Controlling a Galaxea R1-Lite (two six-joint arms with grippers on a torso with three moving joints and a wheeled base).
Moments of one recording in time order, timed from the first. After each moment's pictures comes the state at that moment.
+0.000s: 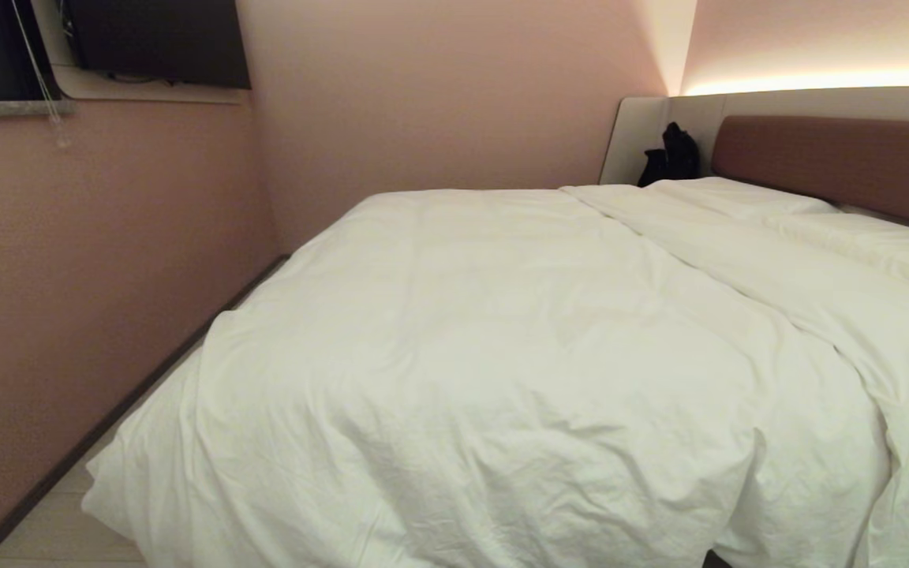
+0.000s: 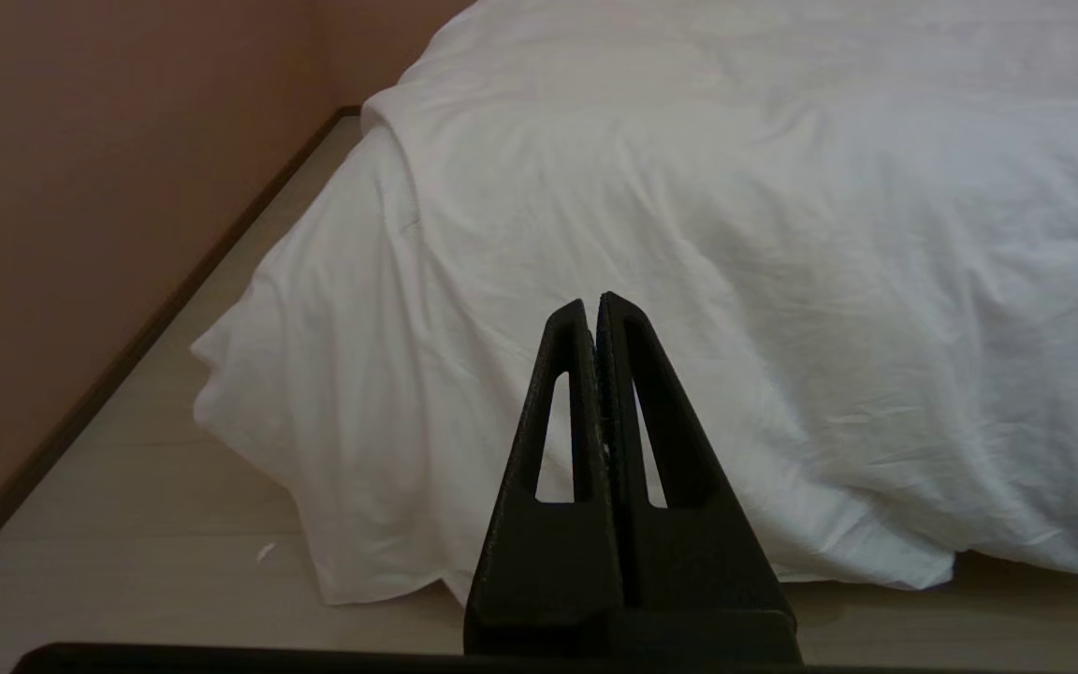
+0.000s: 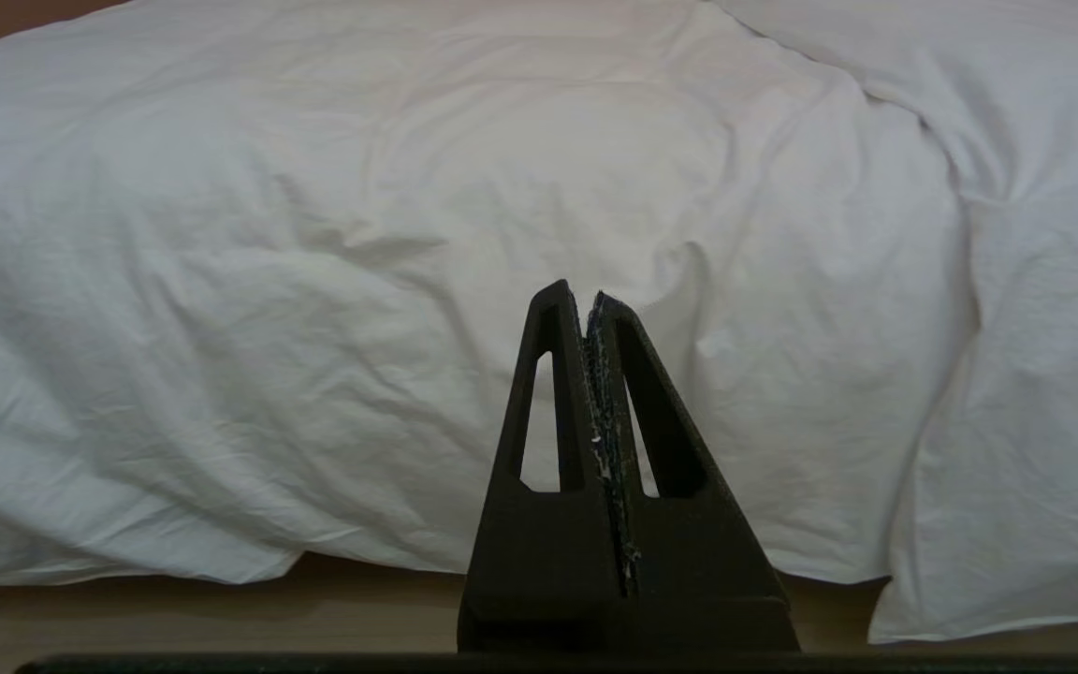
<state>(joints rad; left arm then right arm) -0.01 0.00 0.00 0.00 0.00 0.02 0.01 0.00 0.00 0.00 0.00 -0.01</state>
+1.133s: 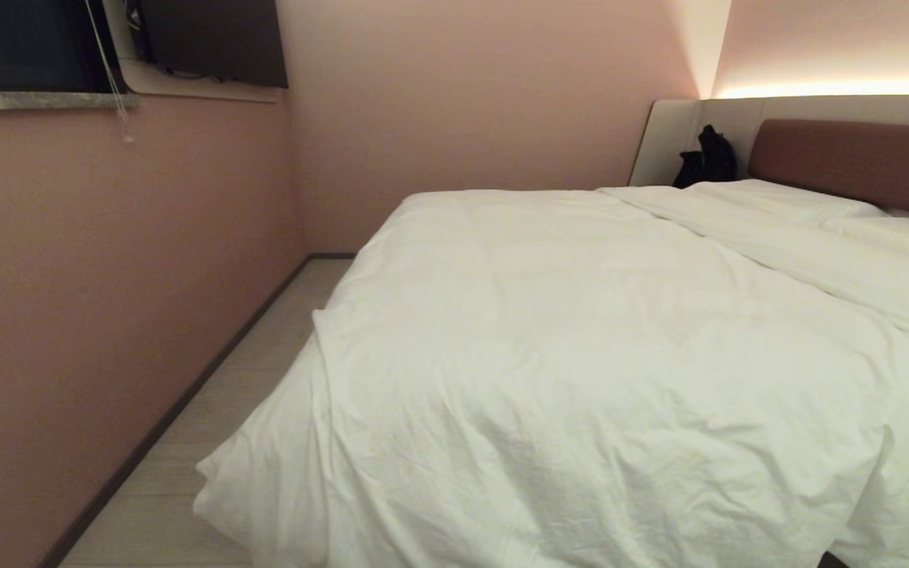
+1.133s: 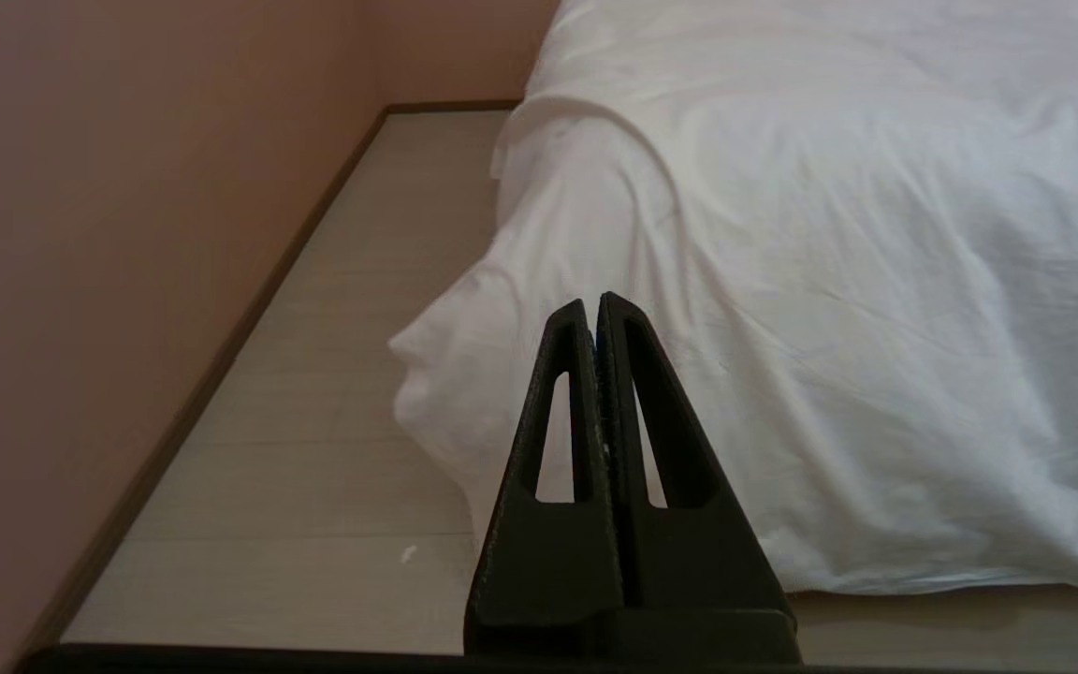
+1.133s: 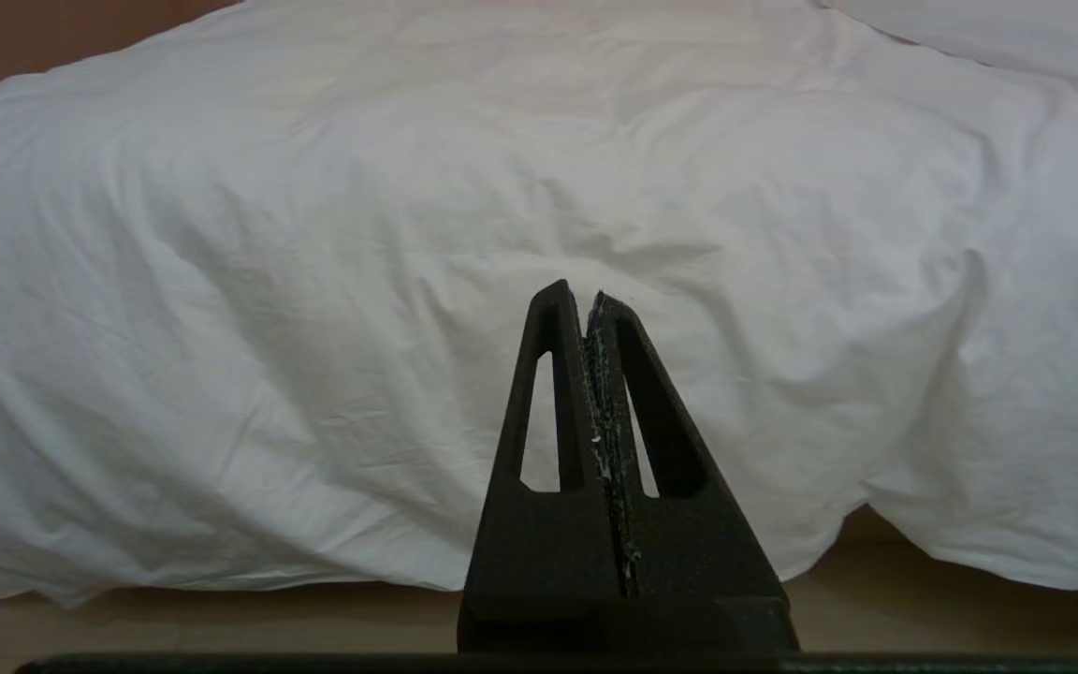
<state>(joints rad) -0.01 0.00 0.00 0.00 0.00 0.02 0.01 0.00 0.00 0.00 0.00 -0.01</state>
